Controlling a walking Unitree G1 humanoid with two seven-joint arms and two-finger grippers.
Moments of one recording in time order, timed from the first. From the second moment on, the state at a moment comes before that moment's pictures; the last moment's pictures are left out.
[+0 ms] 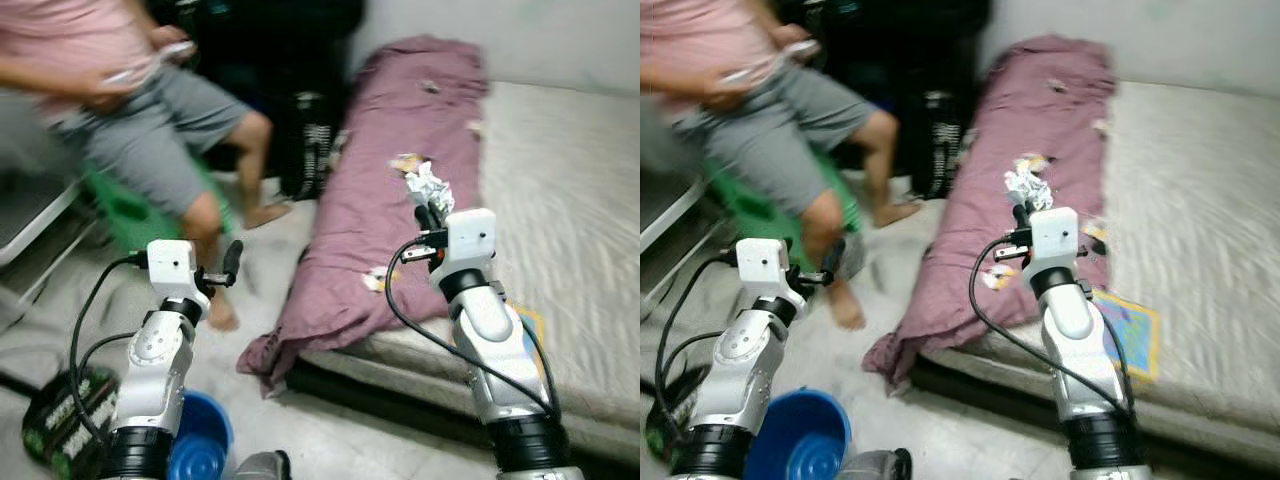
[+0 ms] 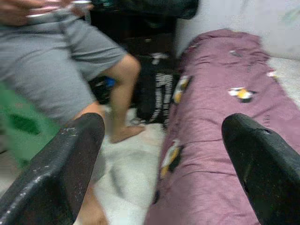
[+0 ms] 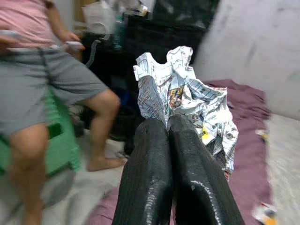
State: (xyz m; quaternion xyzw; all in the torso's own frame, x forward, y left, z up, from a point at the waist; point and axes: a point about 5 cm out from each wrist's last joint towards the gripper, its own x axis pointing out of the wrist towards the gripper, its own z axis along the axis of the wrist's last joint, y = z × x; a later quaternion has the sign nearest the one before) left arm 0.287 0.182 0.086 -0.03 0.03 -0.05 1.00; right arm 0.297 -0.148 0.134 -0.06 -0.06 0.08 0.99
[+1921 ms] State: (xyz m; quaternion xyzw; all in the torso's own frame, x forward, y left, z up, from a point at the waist) left arm 0.261 0.201 0.077 -0.02 0.05 0.02 1.00; right arm 0.295 -0.135 0.122 -0.04 -0.05 0.08 0.99
